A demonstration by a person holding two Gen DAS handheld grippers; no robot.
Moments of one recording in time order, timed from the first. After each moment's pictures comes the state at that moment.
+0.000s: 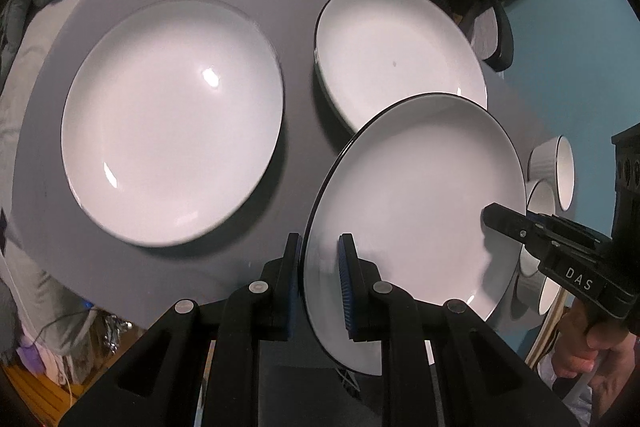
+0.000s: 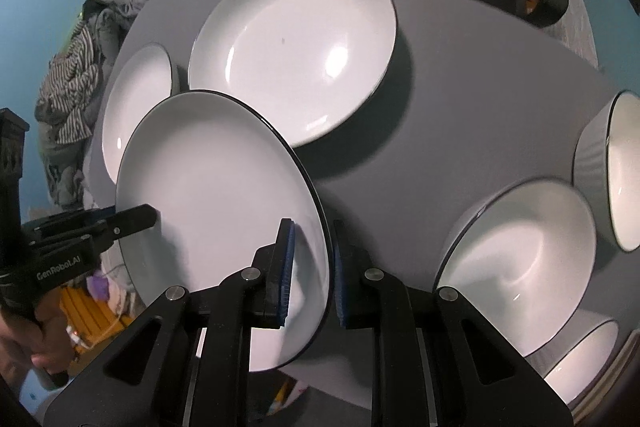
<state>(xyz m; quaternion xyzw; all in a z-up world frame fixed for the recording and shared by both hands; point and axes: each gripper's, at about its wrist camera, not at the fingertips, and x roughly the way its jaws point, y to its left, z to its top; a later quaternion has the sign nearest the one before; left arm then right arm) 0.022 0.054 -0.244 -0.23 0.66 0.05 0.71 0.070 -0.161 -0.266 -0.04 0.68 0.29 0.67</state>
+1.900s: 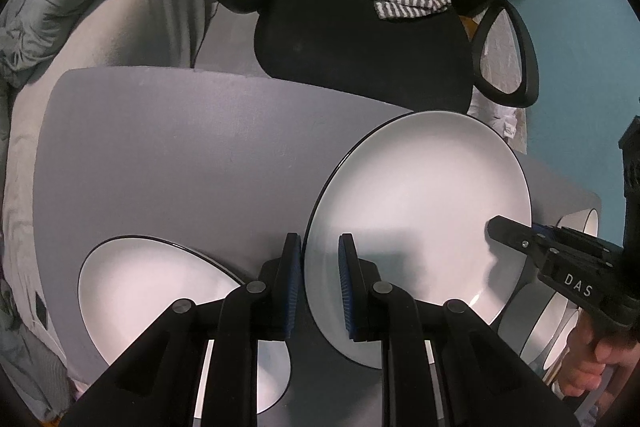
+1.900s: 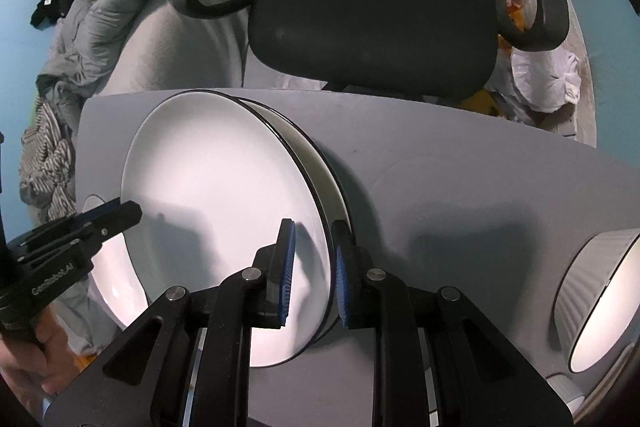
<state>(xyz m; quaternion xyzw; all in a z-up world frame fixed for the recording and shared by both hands) 0.167 0.081 -0.262 -0.16 0.69 0.04 0.71 0.183 -0.124 -0.283 0.01 0.72 0.21 0.66</state>
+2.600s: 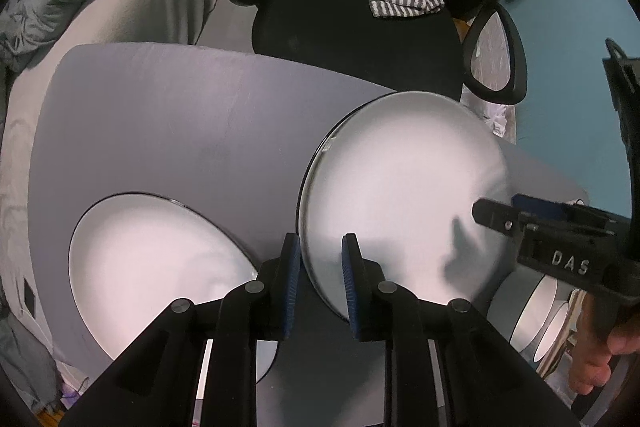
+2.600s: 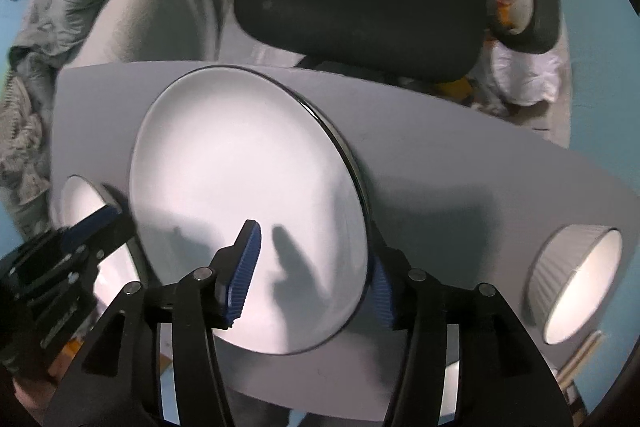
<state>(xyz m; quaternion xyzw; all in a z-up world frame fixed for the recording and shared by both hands) 0.145 0.079 -0.252 -0.18 0.68 0.04 0.71 0.184 -0.101 -0.272 -0.08 0.74 0.15 0.65</state>
